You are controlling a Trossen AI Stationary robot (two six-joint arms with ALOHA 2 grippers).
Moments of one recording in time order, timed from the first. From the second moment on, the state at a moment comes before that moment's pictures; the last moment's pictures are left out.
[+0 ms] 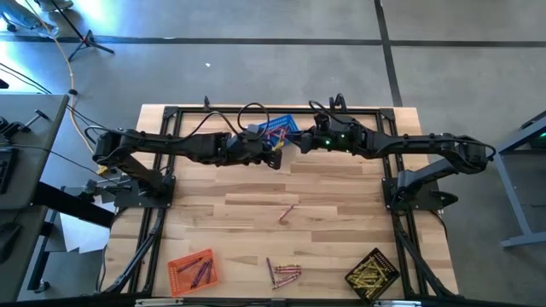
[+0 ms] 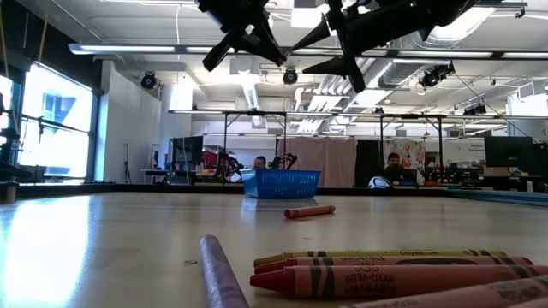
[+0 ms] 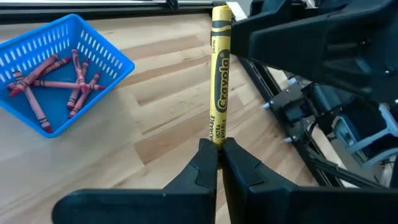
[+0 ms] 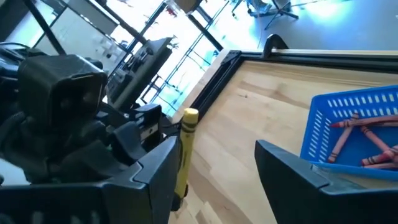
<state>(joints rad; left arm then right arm) 0.04 1.53 1.26 -0.33 -0.35 -0.94 -0.25 1.32 0.87 0.21 0.05 0.81</state>
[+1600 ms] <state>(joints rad) 0.04 1.61 1.26 -0.13 -0.35 -0.82 -0.23 1.32 0.87 0.25 0.04 0.81</state>
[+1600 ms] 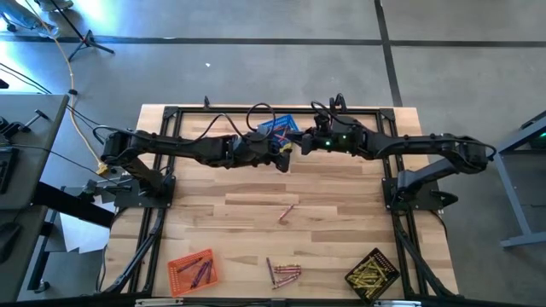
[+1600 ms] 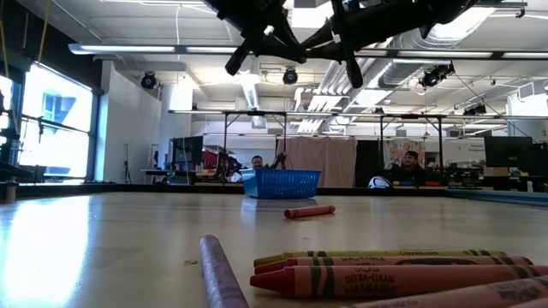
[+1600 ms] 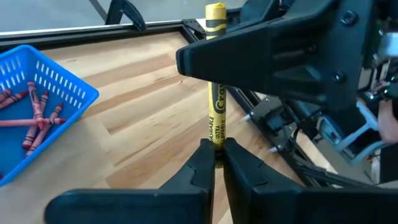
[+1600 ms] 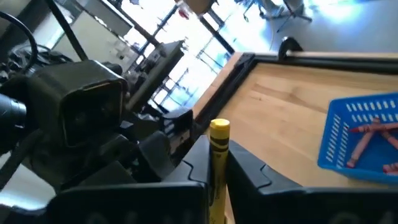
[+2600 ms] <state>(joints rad) 0.07 1.60 1.26 -0.35 -0.21 -0.86 0.41 0.82 0.87 -1.14 -0.35 0.61</state>
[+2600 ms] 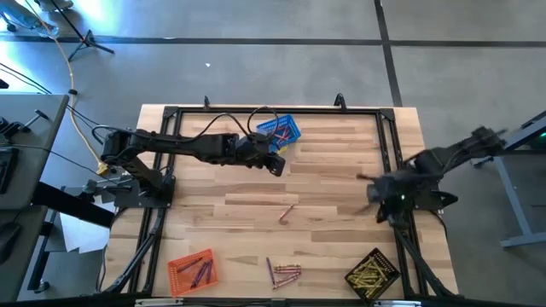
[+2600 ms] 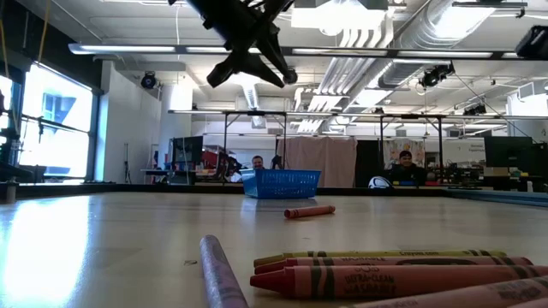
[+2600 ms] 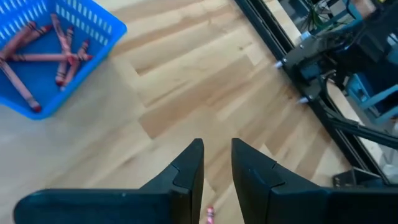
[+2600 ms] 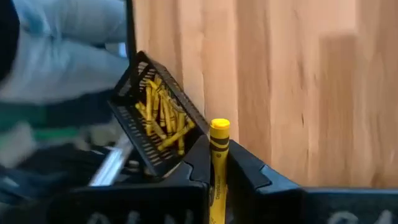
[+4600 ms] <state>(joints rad) -0.21 1.60 1.26 -1.05 0.30 -0.57 0.66 1.42 0.87 -0.18 0.10 0.58</state>
